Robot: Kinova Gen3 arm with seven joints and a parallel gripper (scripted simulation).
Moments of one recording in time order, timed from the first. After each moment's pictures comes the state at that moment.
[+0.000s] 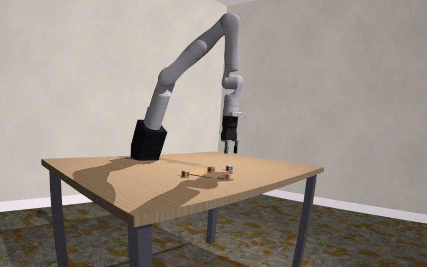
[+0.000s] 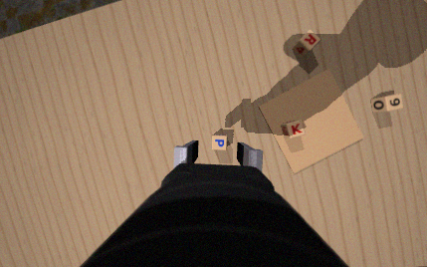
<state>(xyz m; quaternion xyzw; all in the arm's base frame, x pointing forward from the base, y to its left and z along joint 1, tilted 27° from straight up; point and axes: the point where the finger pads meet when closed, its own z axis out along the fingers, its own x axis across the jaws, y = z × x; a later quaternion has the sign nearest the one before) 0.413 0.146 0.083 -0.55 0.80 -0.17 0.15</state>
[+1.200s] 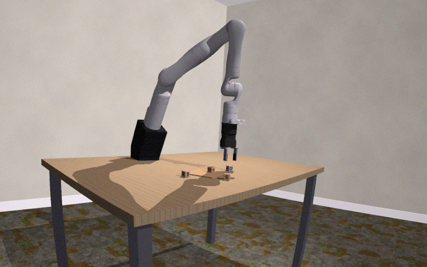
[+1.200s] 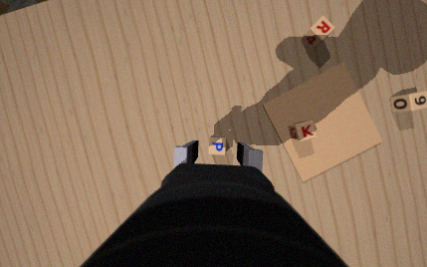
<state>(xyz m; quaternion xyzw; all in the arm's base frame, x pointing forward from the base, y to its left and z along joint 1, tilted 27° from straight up) 0.428 0.139 0.052 -0.55 0.80 -0.17 0.15</state>
